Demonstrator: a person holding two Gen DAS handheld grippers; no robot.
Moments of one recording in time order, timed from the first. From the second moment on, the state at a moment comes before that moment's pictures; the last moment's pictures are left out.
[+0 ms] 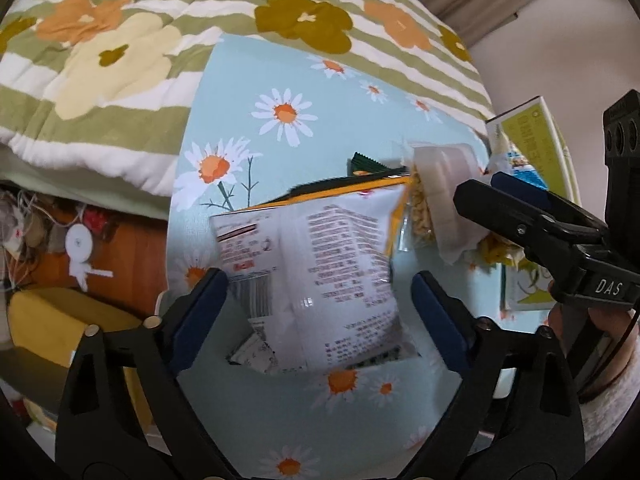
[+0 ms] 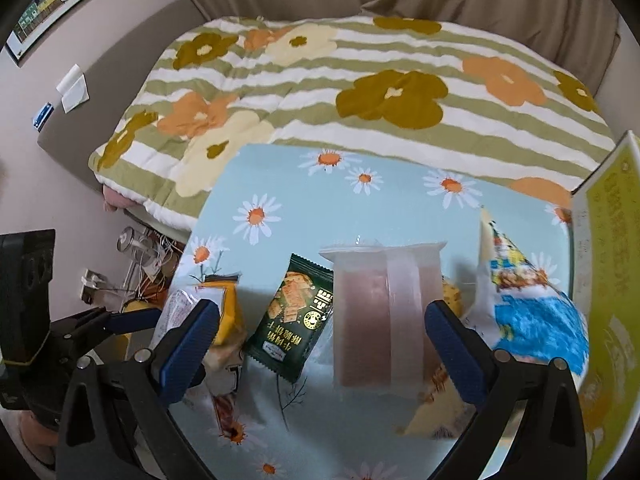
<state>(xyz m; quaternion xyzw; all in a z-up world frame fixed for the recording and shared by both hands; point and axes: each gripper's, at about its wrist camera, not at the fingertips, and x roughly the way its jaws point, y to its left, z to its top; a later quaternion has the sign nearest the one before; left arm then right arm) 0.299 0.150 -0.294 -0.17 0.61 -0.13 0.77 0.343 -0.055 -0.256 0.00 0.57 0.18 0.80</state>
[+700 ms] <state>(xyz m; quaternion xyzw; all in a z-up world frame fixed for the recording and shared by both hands) 0.308 0.138 -0.309 -0.14 0.62 -0.10 0.77 0.355 -0.072 -0.281 -0.06 0.60 0.16 0.79</state>
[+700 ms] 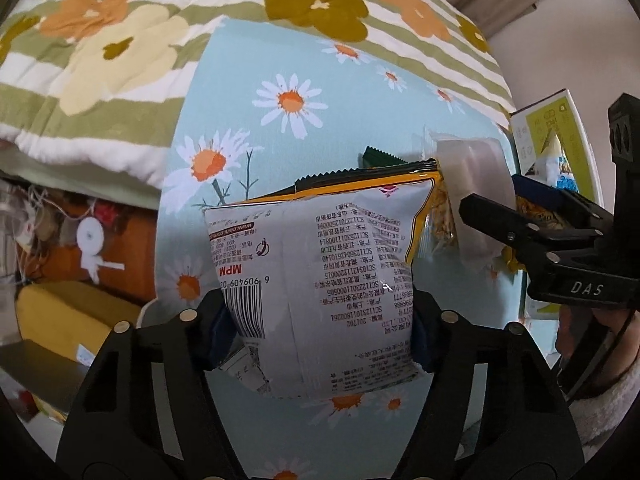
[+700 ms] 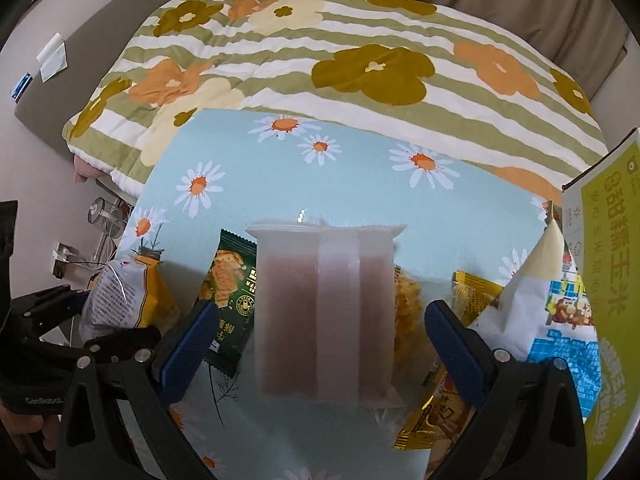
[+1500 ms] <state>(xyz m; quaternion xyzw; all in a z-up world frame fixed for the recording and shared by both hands) 0.295 0.155 -0.271 -0.15 0.58 -0.10 0.79 0.336 -0.062 -0.271 -0.06 0.57 0.16 0.80</state>
